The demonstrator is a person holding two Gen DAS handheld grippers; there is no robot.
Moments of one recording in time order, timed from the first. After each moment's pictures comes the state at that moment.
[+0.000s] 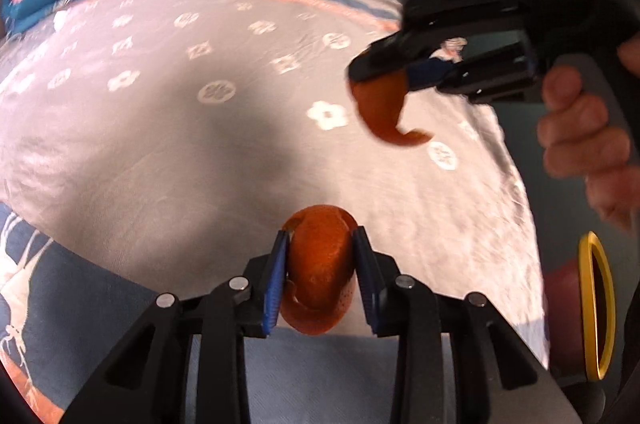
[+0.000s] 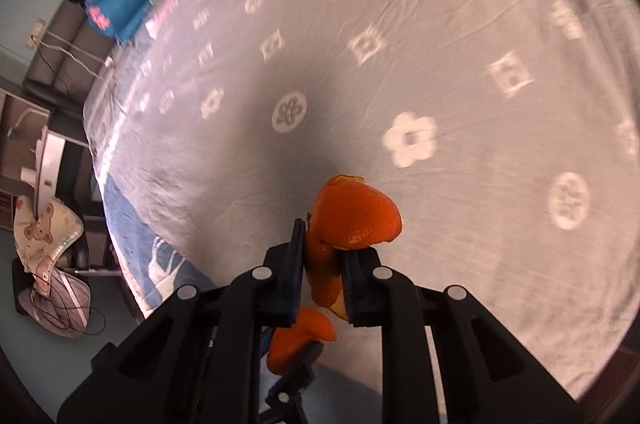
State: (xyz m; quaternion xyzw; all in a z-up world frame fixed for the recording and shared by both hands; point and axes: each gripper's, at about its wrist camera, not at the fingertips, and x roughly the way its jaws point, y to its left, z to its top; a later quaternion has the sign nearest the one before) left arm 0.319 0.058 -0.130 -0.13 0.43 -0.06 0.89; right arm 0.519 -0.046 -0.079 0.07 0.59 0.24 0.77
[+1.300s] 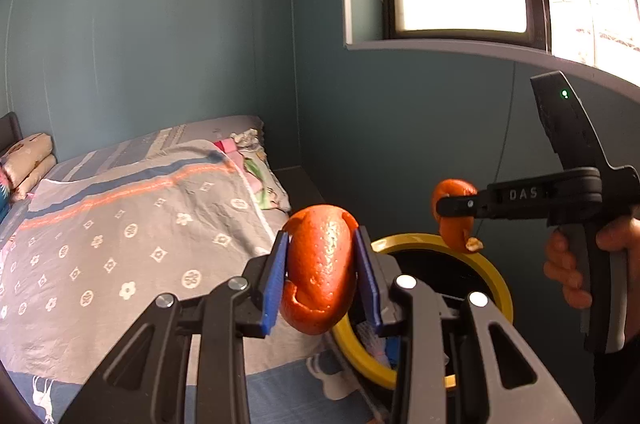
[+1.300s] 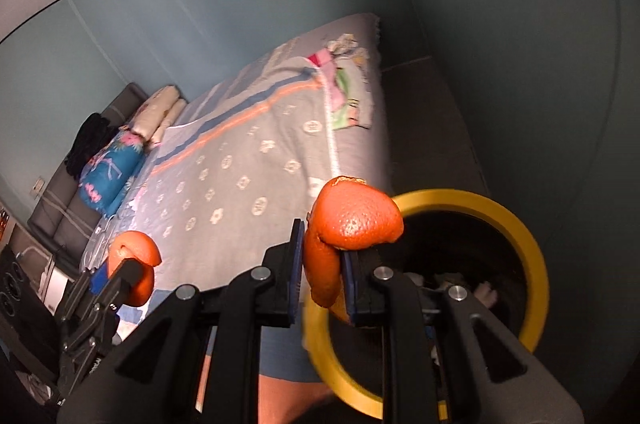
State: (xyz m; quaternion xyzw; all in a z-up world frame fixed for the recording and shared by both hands) left arm 0.188 -0.245 0.046 0.07 0.22 -0.26 0.94; right arm 0.213 -0.508 0.039 0.22 0.37 0.06 0.90
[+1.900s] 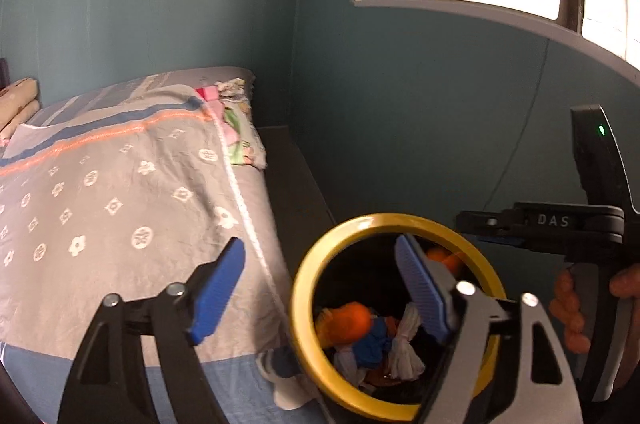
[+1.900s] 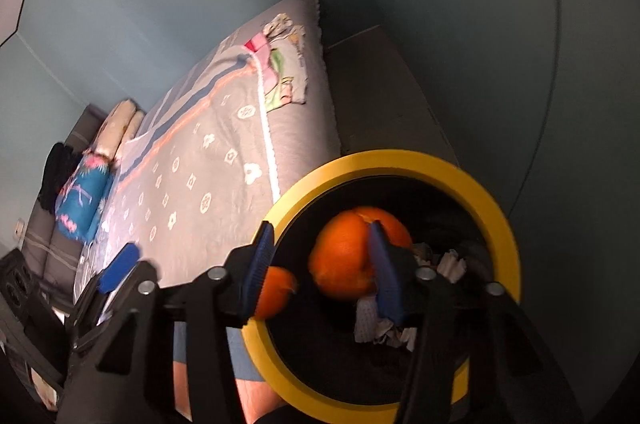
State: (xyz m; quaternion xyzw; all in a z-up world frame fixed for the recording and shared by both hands) left arm 0.235 -0.269 -0.001 0.01 0.30 -0.26 0.92; right arm 0.211 -0.547 -0.014 0.26 0.40 -0.03 0.88
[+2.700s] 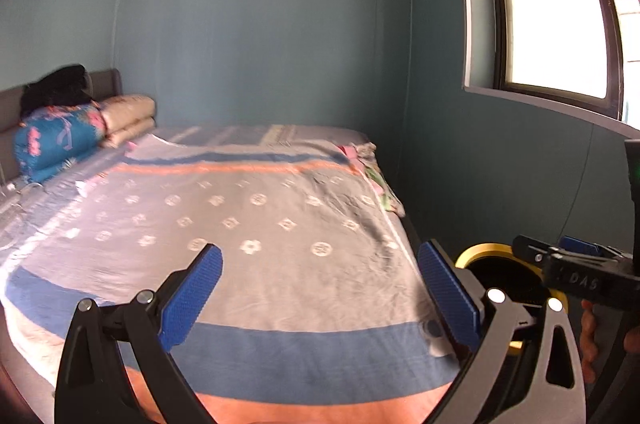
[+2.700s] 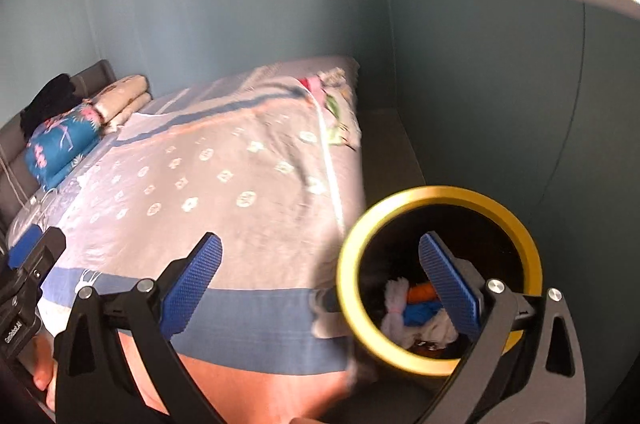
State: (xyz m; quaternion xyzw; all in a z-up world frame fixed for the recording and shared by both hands) left arm 0.108 -0.056 0.047 -0.01 0.18 -0.07 0.98; right arm 0.133 -0.317 0.030 0.07 0.27 -0.04 0.96
